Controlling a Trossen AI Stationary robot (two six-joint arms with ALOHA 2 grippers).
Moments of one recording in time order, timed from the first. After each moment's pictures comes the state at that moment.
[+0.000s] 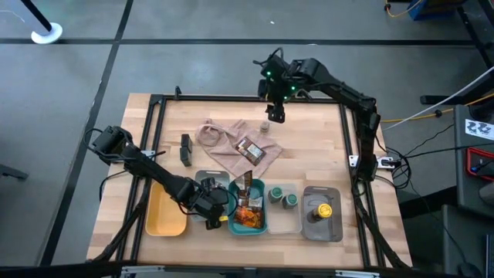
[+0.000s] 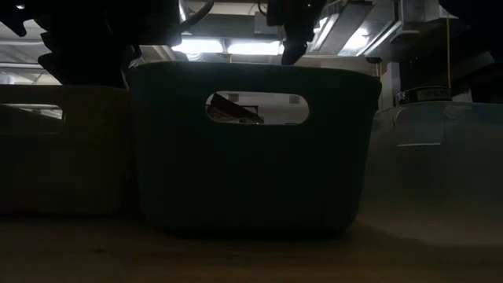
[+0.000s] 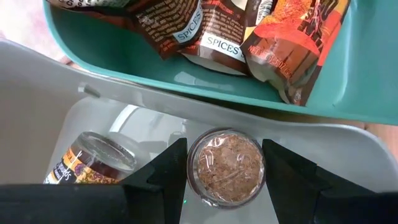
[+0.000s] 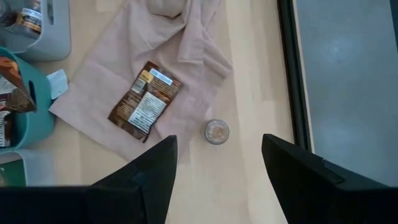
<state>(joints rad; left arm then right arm) -0.50 1.68 1.02 -0.48 -0.31 -0.67 -0.43 1.96 2.25 -1.39 -0.10 -0.35</state>
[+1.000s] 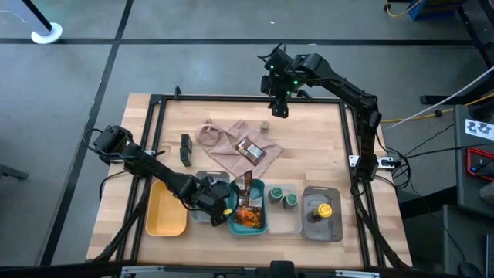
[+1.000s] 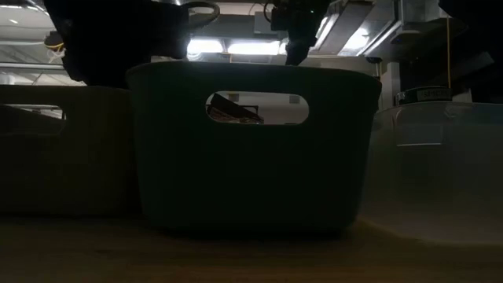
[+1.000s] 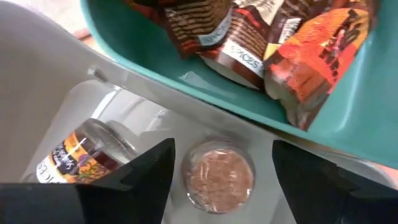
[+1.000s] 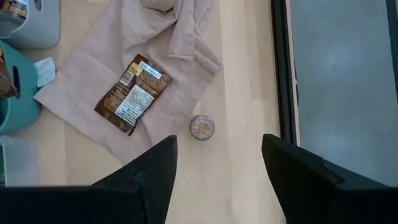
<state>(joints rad) -0.47 1.68 1.02 -0.47 -0.28 -0.84 -0.49 1.96 2.25 -1.39 -0.13 -0.45</state>
